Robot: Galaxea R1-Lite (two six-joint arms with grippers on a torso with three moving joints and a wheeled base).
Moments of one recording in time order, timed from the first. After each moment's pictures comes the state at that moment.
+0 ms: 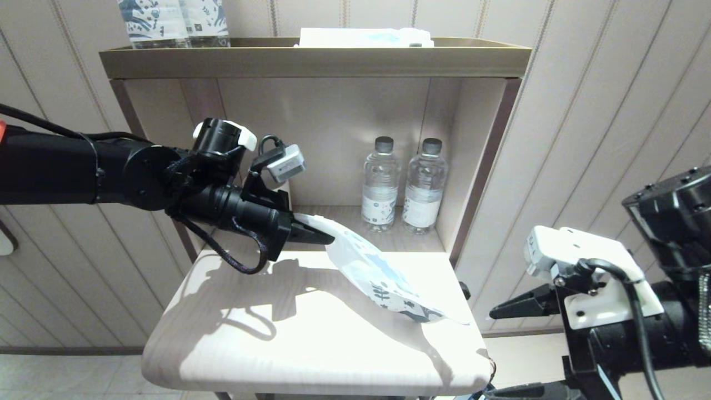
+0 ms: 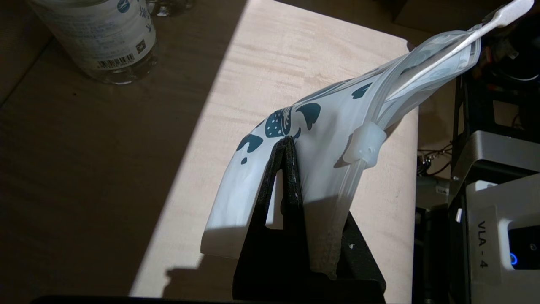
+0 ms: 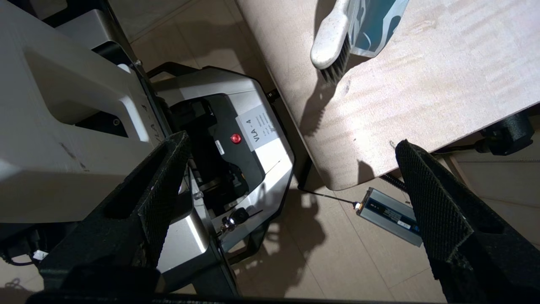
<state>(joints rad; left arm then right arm) -0.41 1.93 -1.47 0.28 -0.86 0.57 0.52 1.33 -0.95 0.38 0.43 -0.37</state>
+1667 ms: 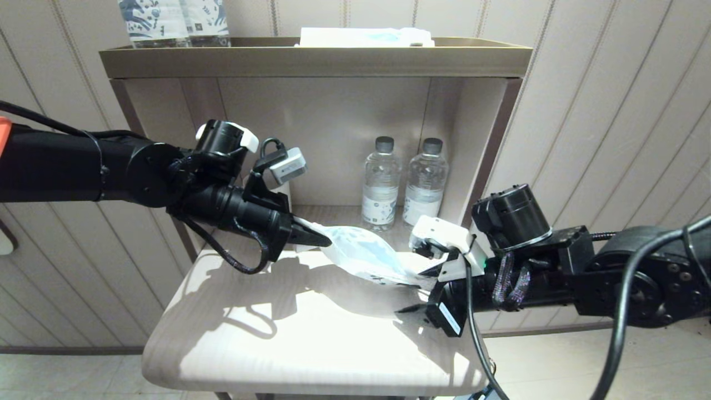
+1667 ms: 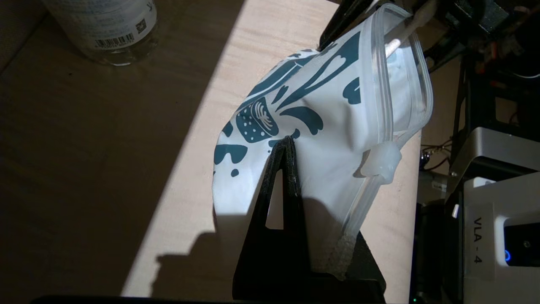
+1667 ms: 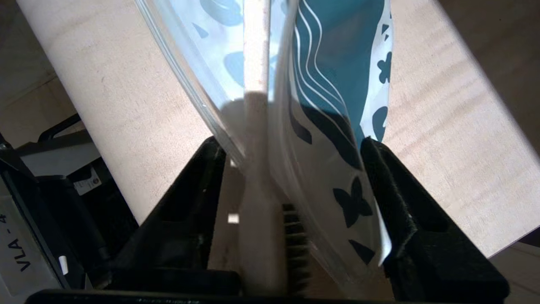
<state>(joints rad) -0.41 1.94 -1.50 0.33 -0.83 0.57 0.55 1.73 -0.99 -0.08 0.28 -0.34</state>
